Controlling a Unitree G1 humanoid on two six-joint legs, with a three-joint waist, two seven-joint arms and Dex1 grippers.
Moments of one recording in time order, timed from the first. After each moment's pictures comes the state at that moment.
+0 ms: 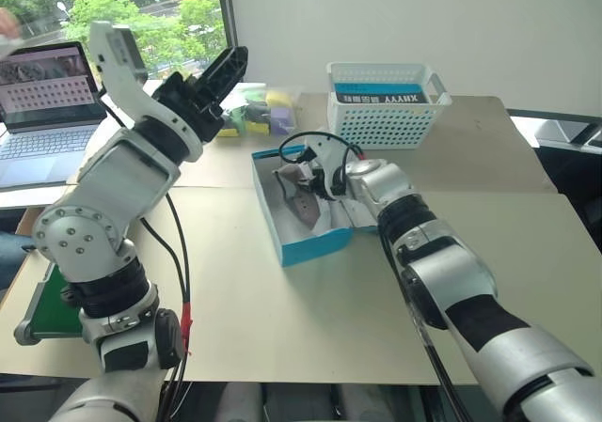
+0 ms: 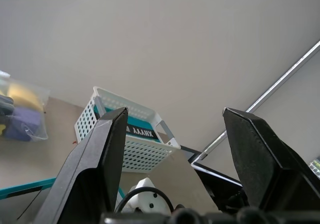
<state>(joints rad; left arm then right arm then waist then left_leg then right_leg) -0.76 0.37 0.39 -0.38 -1.46 0.90 0.43 -1.20 -0.13 0.23 0.94 0.10 0.58 0.50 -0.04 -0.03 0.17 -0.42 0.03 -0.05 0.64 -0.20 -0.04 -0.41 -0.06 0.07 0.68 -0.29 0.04</state>
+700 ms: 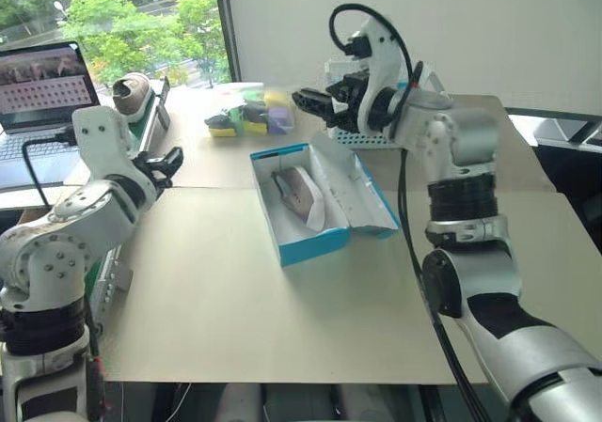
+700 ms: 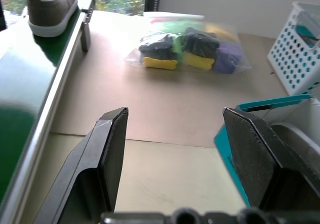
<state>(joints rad) -0.47 0.72 0.30 -0.34 -0.99 0.98 0.40 -1.15 -0.22 -0.10 0.29 0.34 0.84 0.51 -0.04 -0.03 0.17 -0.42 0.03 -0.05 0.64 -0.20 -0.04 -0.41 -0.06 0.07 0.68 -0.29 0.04</state>
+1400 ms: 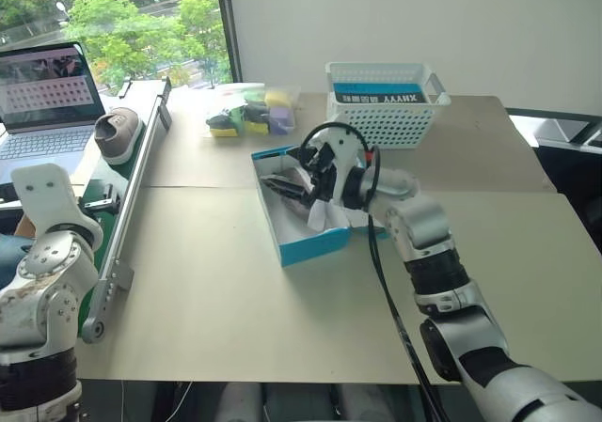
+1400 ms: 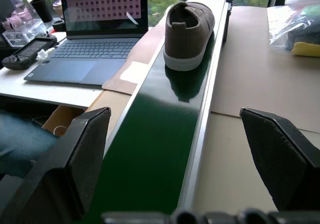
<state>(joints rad) -0.15 0.65 0.45 -0.24 -0.52 0.68 0.18 -0.79 -0.19 0.20 0.08 0.26 0.50 0.73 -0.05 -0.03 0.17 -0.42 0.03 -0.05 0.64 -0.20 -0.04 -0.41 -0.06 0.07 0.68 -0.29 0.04</state>
